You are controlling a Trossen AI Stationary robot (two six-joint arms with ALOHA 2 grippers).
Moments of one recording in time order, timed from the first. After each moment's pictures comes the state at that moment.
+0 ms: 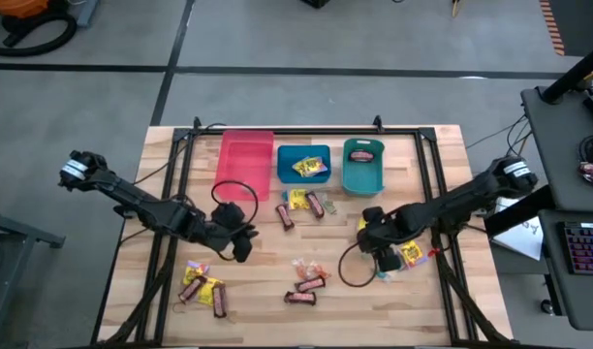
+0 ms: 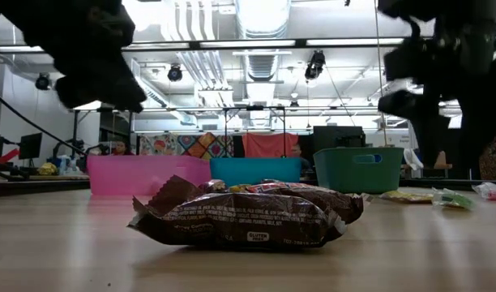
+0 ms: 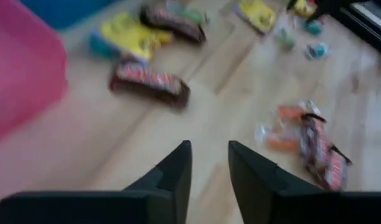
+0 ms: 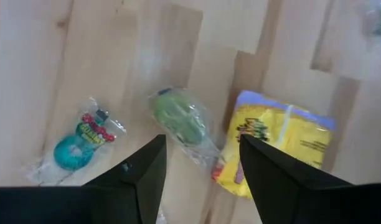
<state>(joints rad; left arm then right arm) -0.42 1.14 0.63 -0.28 -0.51 -0.93 0.31 1.43 0.82 -0.72 0.03 0.08</state>
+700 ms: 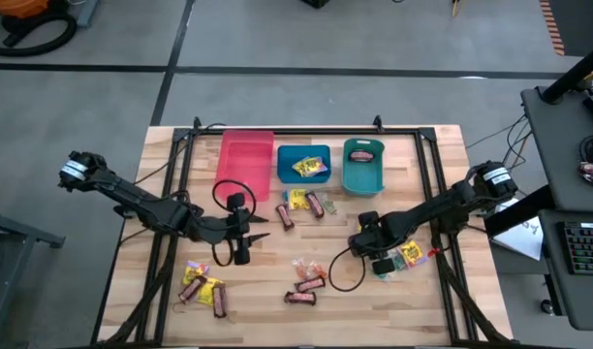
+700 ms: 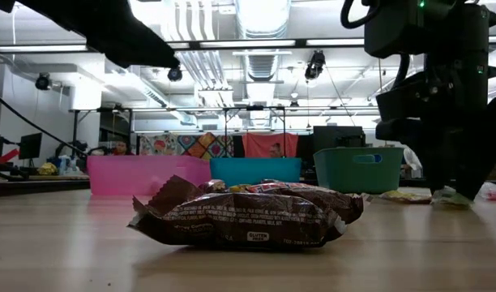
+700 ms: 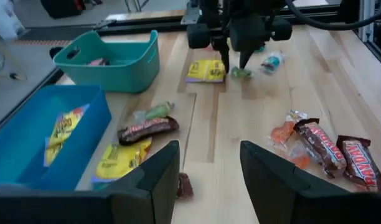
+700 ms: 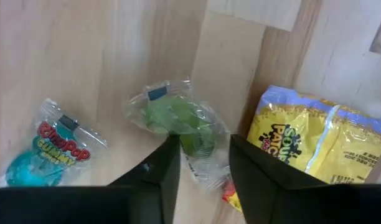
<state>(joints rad) -0.39 1.14 0.63 0.03 -0.52 -0.16 0.31 1.62 0.84 -0.70 0.02 0.10</state>
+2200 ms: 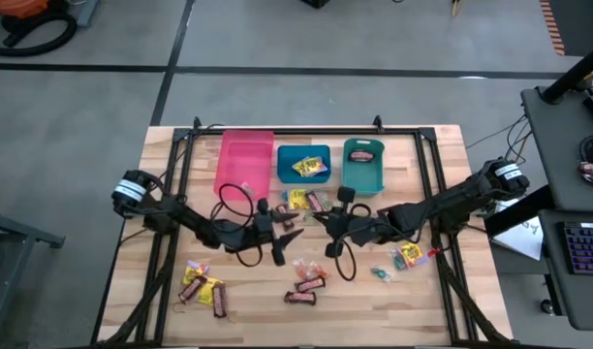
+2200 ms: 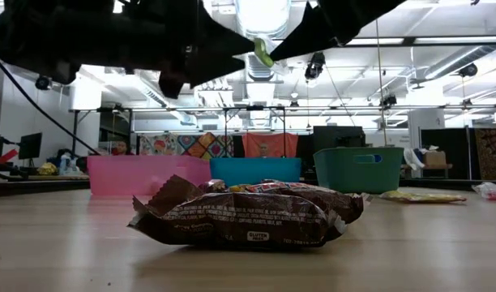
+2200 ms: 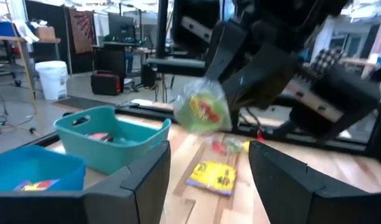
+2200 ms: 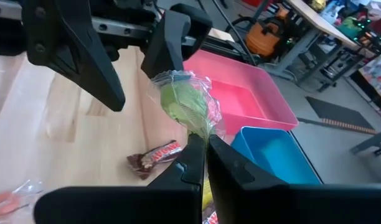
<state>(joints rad) -0.33 1.75 0.60 1.23 -0.64 -0.05 0.30 1.50 0.93 0.09 0.64 -0.13</state>
